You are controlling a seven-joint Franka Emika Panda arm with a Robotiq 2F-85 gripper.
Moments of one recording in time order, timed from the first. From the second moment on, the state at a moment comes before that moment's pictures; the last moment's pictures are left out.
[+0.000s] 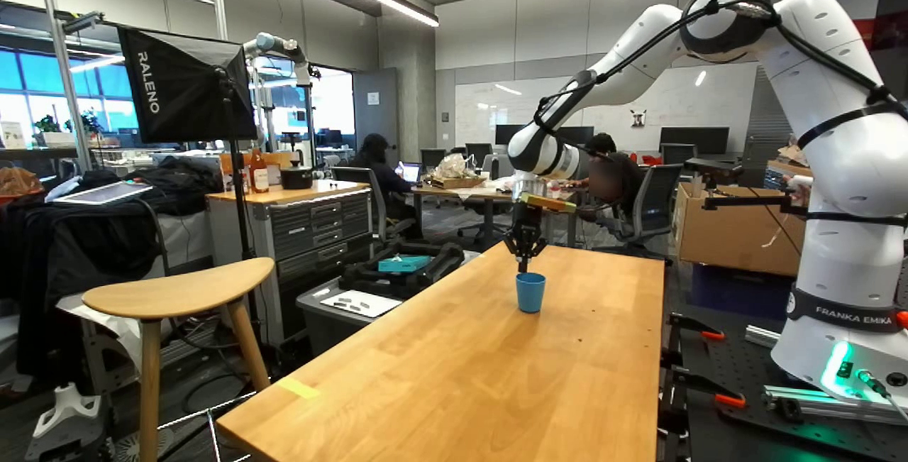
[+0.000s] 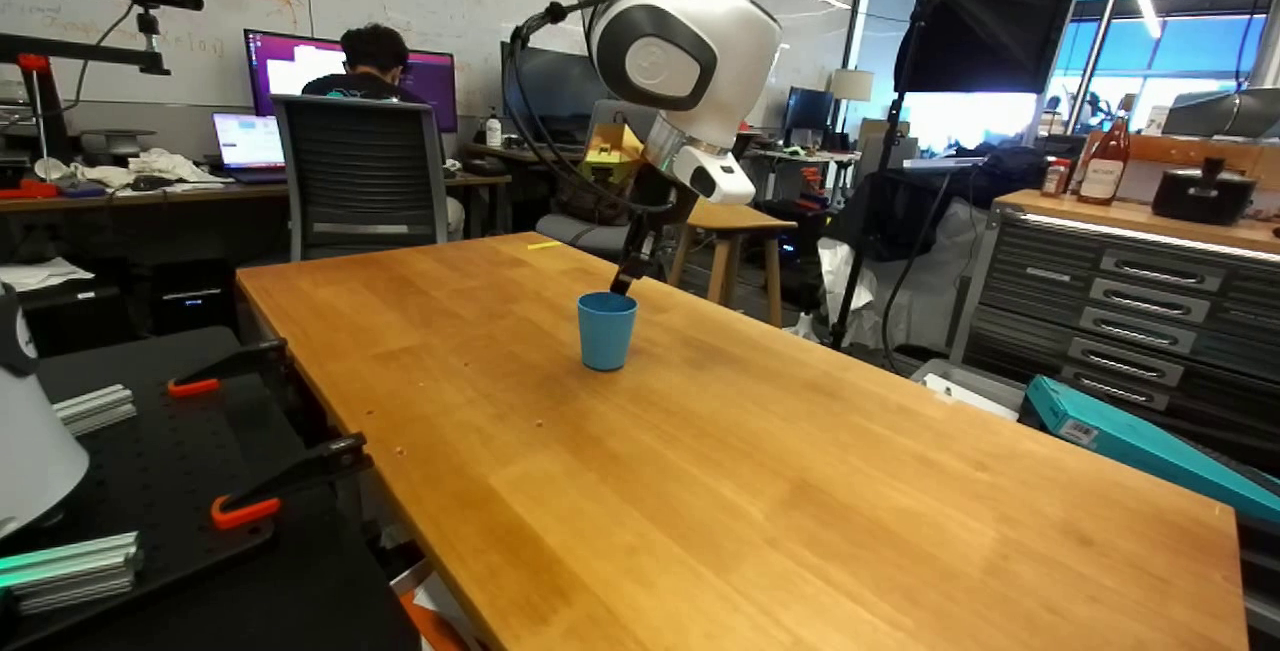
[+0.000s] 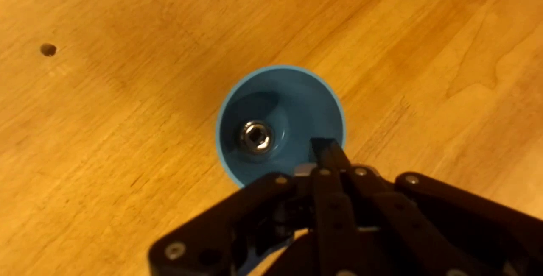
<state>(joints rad) -0.17 0.44 -0.03 -2.00 0.46 2.23 0.19</state>
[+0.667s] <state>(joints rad) -0.11 0.17 -0.02 -2.00 0.38 2.01 -0.04</state>
